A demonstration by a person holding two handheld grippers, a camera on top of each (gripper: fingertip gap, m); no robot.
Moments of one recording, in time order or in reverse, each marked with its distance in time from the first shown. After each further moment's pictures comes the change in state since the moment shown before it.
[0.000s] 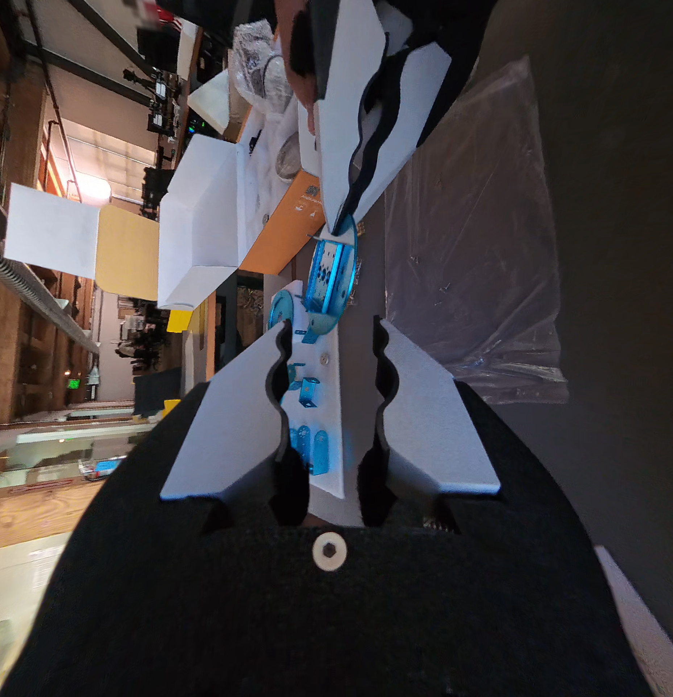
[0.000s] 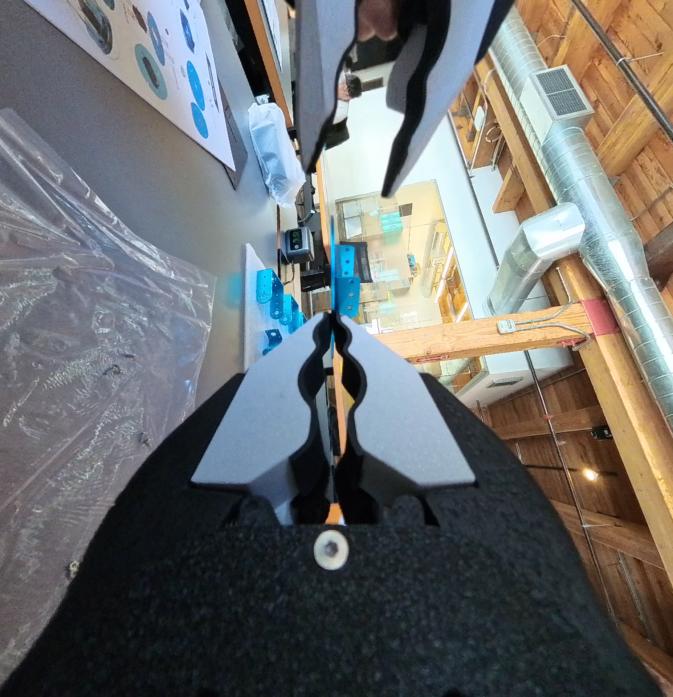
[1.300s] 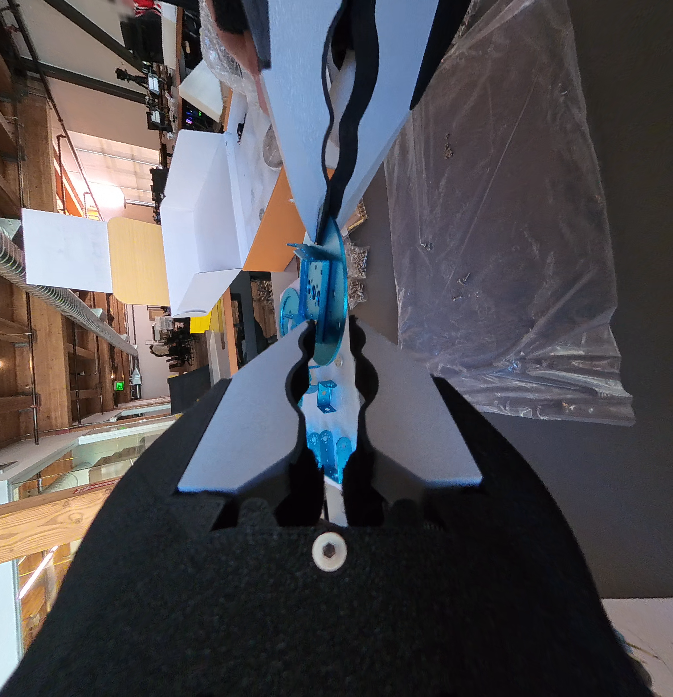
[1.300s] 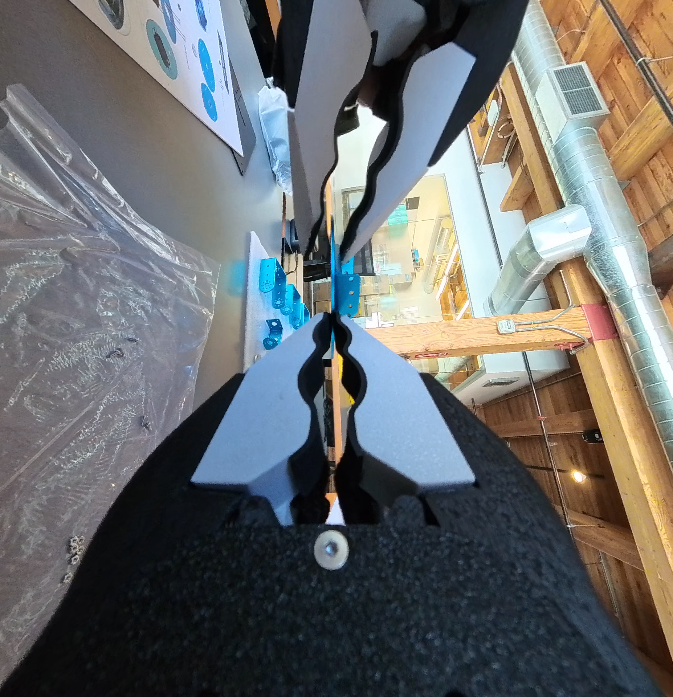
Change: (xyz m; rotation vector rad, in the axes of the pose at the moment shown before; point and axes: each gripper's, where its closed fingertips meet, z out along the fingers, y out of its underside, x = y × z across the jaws) left arm 0.005 0.002 0.046 -0.079 -0.012 0.143; right arm -0.003 0.001 -0.003 -0.028 -0.023 -0.044
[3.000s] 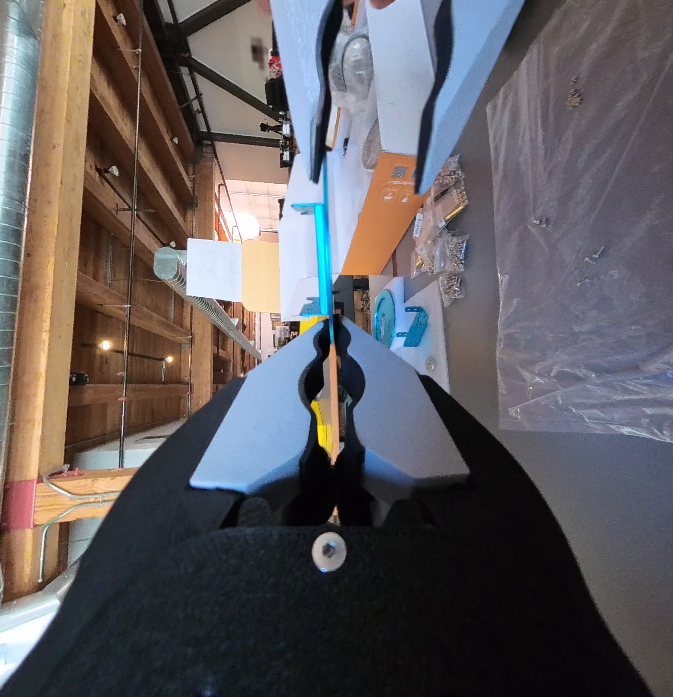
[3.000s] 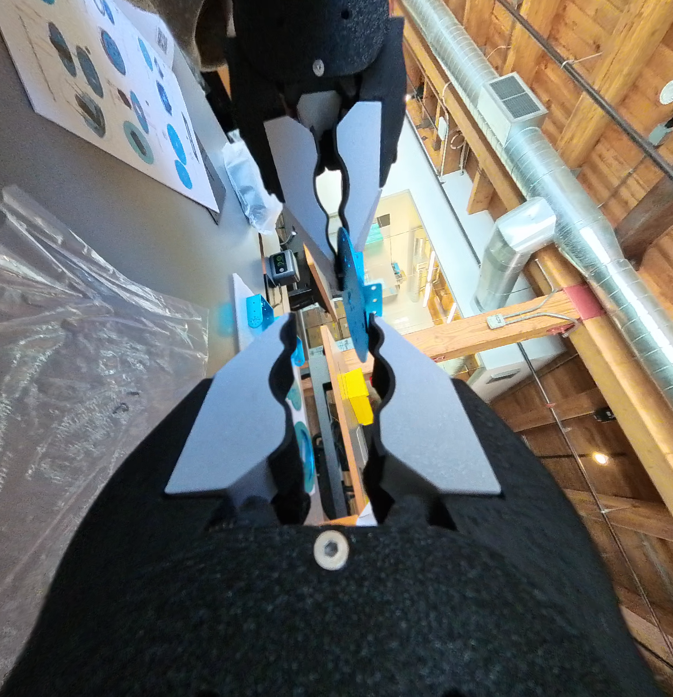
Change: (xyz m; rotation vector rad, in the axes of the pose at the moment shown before) left arm -0.034 0.014 -0.001 0.042 -0.315 0.150; right arm 0.017 -0.015 -0.010 0.077 0.101 0.137
